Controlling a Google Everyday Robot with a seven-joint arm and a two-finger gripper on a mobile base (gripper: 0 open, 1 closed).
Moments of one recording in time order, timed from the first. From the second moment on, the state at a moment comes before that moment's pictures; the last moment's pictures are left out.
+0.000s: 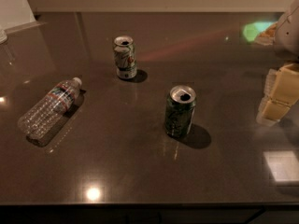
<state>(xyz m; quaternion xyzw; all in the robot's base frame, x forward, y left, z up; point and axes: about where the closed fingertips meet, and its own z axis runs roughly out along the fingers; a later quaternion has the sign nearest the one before) 0.438 -0.217 0.976 -0.60 0.78 -0.03 0.16</state>
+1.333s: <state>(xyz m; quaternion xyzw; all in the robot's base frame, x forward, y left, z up) 0.438 -0.141 0.942 -0.66 0.72 0.05 0.21</state>
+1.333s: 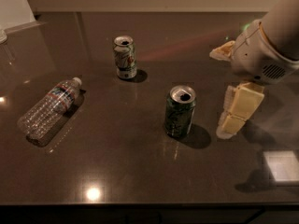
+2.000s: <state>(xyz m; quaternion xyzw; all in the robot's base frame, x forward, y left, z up) 0.442 -0.085 0.907 -0.67 0.70 0.12 0.23</state>
